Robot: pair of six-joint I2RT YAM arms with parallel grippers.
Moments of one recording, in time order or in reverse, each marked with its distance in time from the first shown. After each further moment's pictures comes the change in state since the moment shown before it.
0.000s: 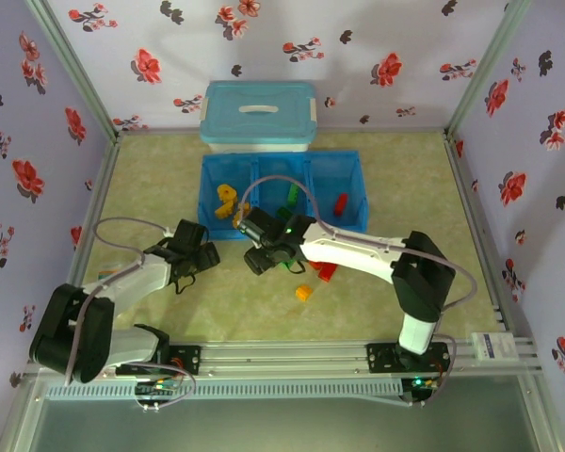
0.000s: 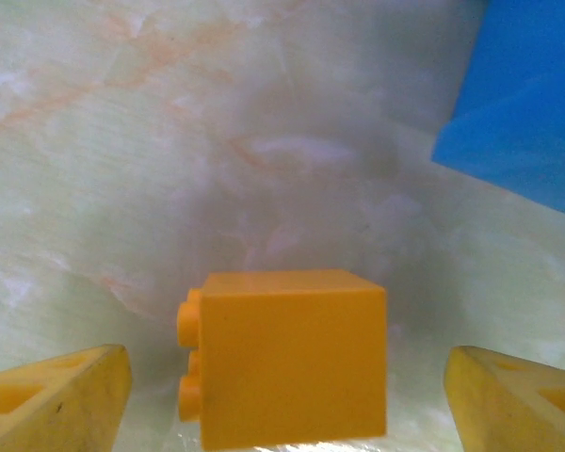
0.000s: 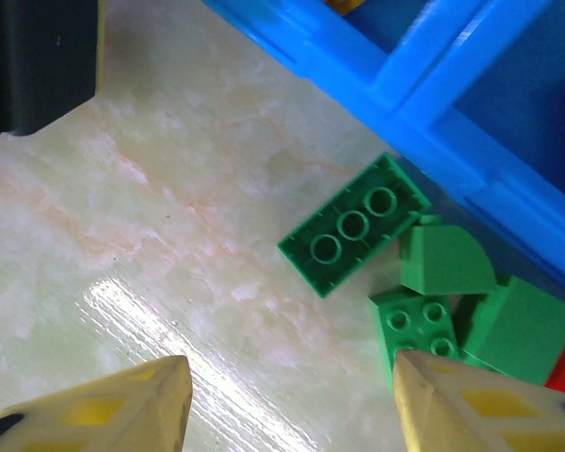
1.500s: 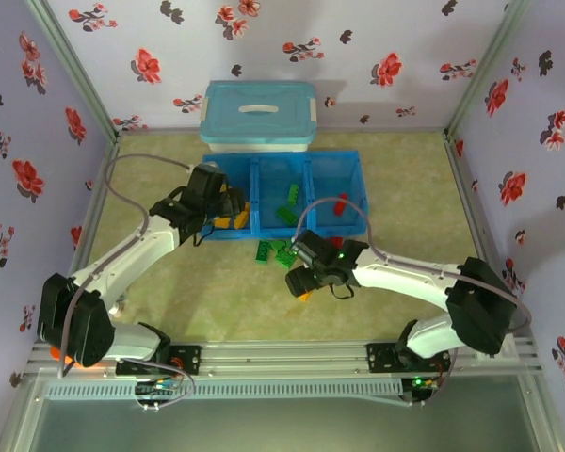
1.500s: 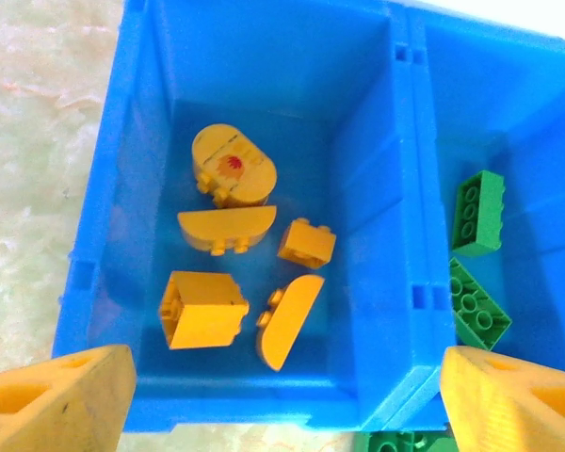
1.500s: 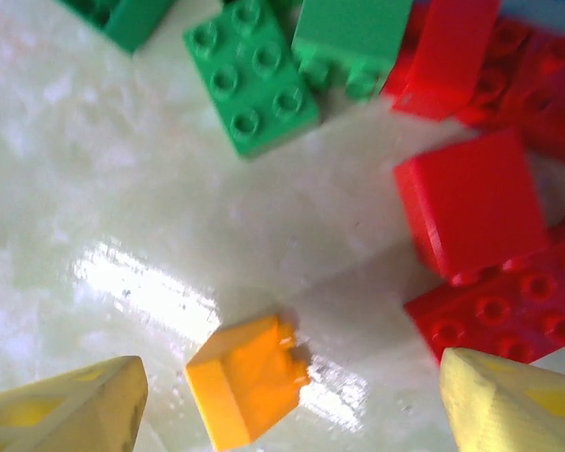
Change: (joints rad) left arm -0.139 0.072 0.520 -0.130 -0.046 0.160; right arm -0.064 -0.350 -0.508 0.085 -0.056 0.166
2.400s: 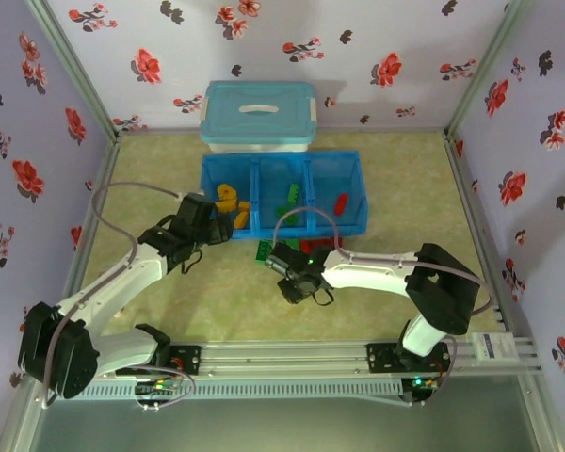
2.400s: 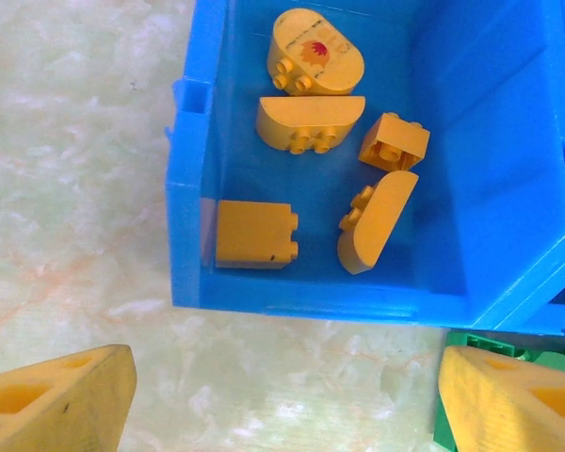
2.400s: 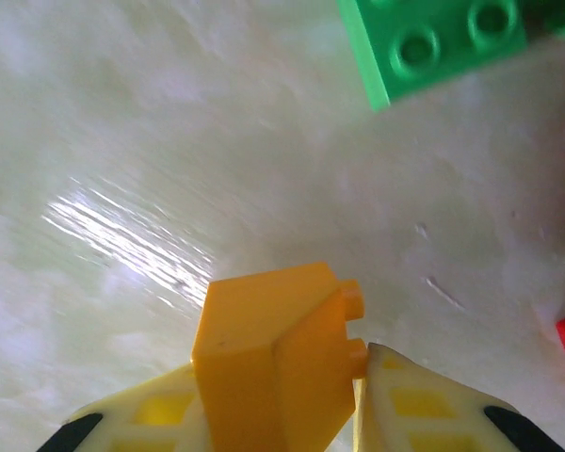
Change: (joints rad) left arm 0.000 -0.186 -0.246 -0.001 -0.024 -0.017; right arm 0.107 0.212 0.128 -0.031 0.023 0.025
